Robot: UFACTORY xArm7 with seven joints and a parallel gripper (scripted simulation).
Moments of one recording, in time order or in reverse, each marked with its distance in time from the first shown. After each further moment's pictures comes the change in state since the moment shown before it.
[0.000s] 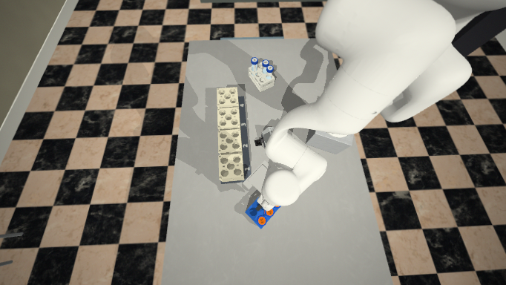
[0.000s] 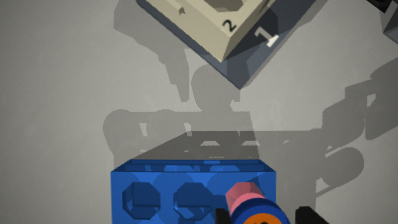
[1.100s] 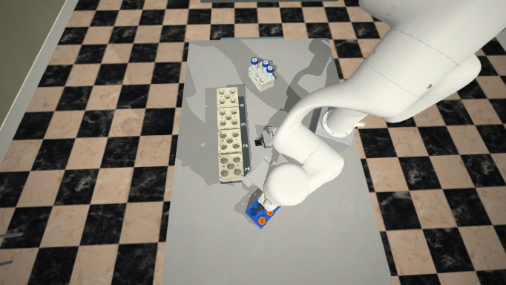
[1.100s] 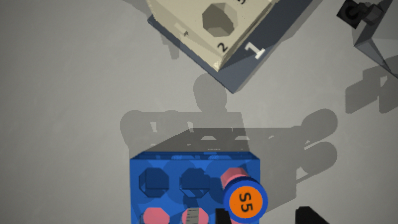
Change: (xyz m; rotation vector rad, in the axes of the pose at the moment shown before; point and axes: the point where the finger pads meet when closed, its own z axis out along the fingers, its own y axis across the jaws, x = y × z) arm 0.000 0.000 -0.058 0.000 0.000 0.000
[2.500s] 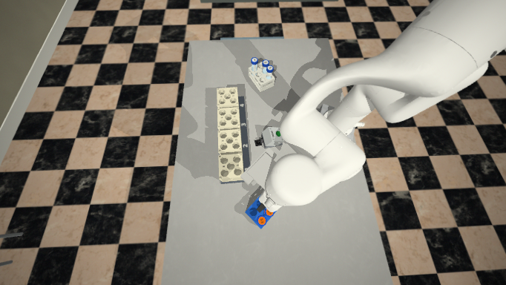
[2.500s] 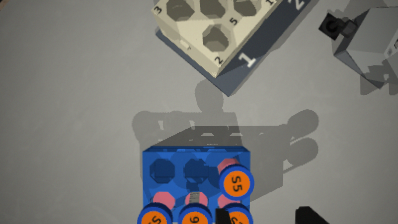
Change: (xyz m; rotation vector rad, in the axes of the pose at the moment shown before) arm 0.000 0.000 -0.057 0.000 0.000 0.000
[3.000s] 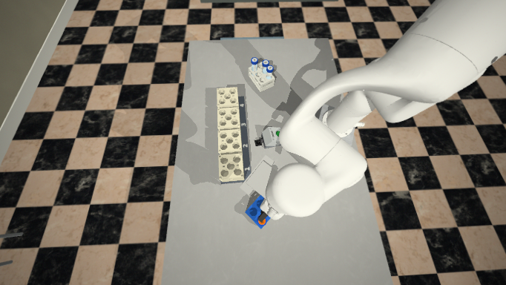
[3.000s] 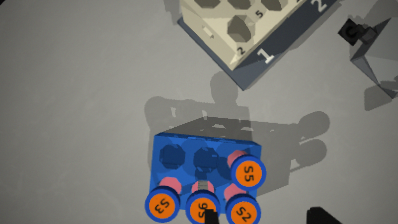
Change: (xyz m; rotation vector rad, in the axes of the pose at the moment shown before) arm -0.011 -0.010 0.000 0.002 0.001 -0.099
